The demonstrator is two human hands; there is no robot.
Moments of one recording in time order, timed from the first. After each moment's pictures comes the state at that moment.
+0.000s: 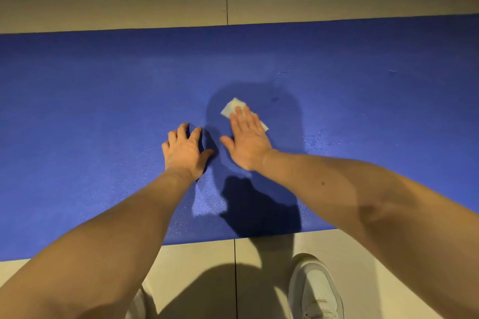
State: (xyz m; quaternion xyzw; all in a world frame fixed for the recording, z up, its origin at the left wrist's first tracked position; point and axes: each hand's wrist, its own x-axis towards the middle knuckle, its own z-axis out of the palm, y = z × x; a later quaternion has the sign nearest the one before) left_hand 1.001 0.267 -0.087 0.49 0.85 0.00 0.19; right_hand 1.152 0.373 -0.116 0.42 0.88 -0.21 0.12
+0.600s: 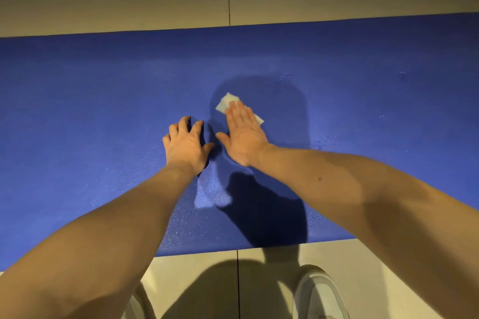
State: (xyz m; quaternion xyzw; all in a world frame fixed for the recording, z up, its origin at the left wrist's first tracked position) left_hand 0.989 0.296 -0.089 0.49 0.85 0.00 0.17; right_hand 1.130 0.395 -0.119 0.39 0.89 -0.20 0.11
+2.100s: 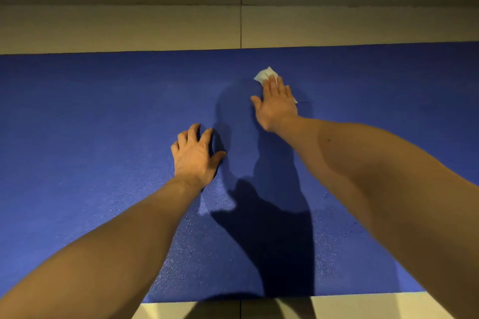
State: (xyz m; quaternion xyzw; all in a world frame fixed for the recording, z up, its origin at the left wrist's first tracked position) left_hand 0.970 0.344 -0.100 0.51 0.85 0.04 0.16; right_hand 1.104 0.550 -0.115 0.50 0.84 -0.16 0.11
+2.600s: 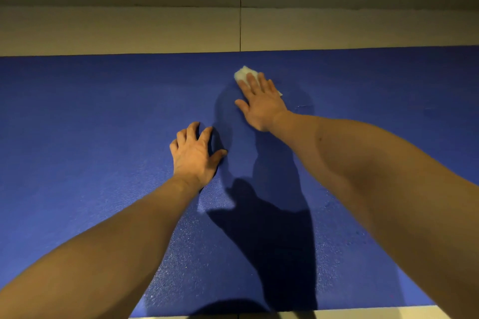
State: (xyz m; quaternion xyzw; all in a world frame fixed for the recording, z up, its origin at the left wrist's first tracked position) left_hand 0.965 0.362 -0.106 0.50 0.85 0.06 0.15; right_hand 1.083 0.568 -0.122 0.39 0.90 -0.14 0.11
